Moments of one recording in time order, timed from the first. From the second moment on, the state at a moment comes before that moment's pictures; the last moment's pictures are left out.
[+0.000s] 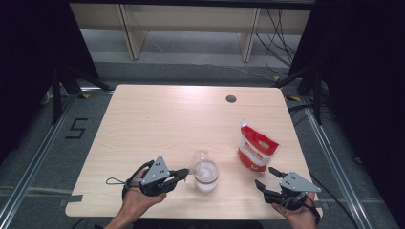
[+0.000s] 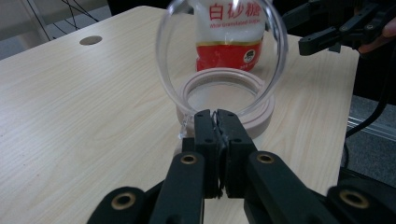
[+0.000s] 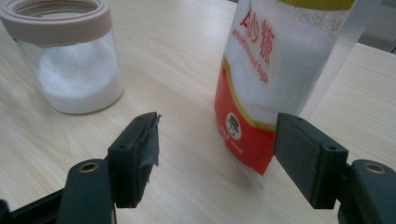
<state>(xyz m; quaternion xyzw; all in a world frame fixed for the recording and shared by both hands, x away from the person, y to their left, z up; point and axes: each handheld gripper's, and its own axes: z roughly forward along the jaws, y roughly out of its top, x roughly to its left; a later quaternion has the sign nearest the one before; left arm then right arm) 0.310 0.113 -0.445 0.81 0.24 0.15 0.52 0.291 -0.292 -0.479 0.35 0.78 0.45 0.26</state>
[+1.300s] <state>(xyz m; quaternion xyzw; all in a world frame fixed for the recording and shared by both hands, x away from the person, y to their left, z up) 0.290 0.138 -0.474 0.81 0.29 0.13 0.48 0.284 -0.287 -0.476 0.37 0.76 0.48 0.22</state>
